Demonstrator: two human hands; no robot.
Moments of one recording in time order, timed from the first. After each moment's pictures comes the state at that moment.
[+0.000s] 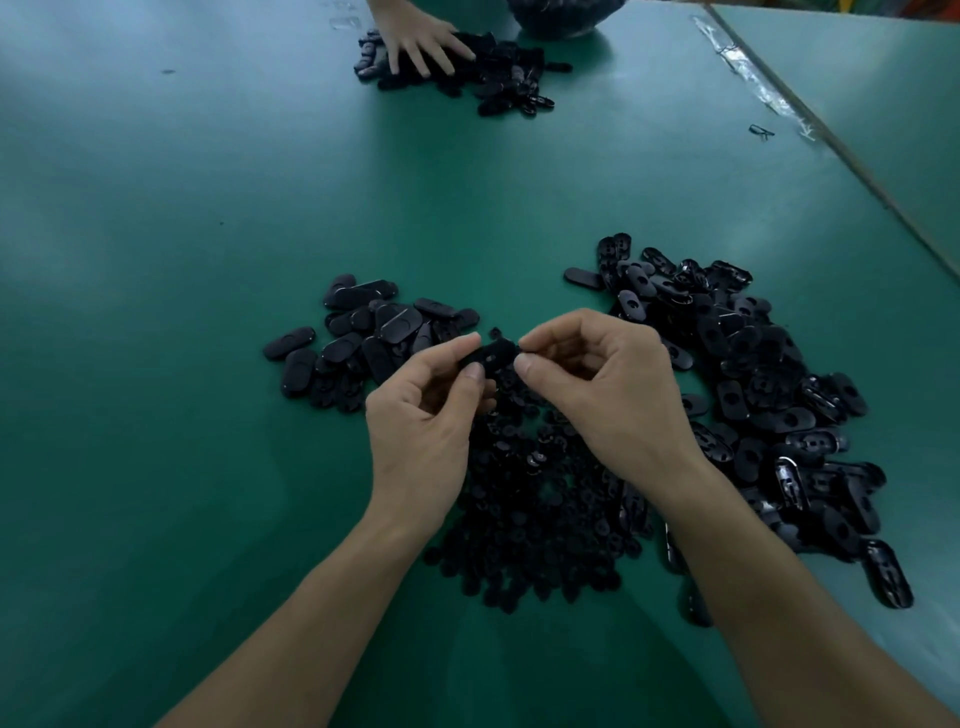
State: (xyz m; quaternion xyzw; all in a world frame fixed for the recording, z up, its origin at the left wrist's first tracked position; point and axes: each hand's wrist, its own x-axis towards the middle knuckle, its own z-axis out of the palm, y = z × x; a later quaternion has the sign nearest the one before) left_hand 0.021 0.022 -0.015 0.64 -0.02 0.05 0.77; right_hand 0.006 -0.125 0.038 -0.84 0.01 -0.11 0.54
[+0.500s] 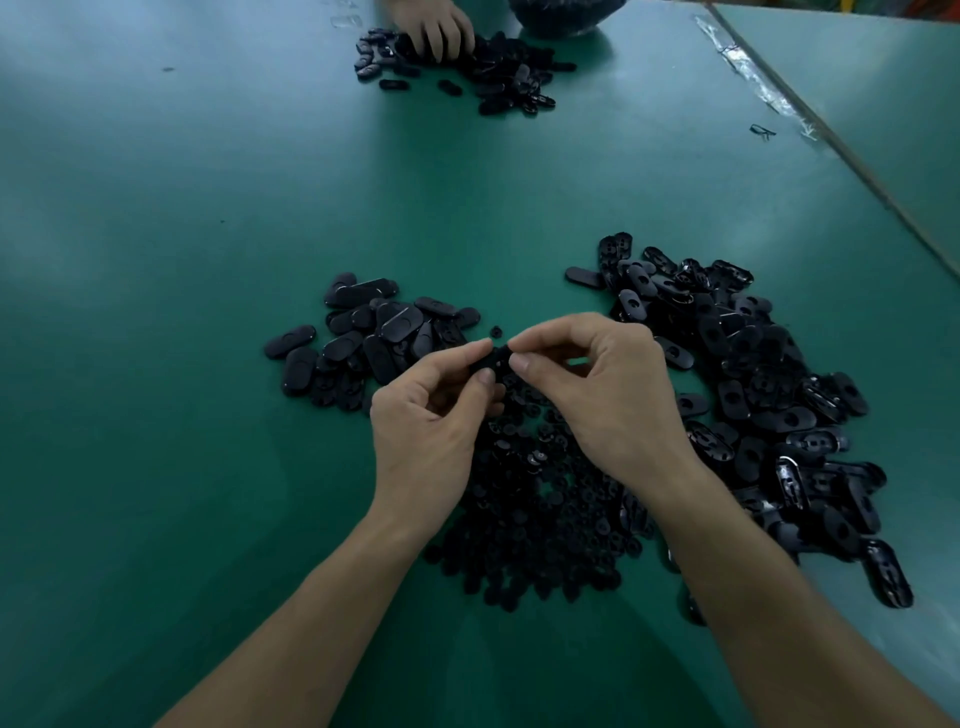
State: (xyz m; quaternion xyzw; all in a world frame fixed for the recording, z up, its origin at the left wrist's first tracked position) left_hand 0.020 0.023 -0.012 0.65 -0.03 0.03 0.76; right_hand 0.007 -0.118 0.043 -0.86 0.03 -0.11 0.49
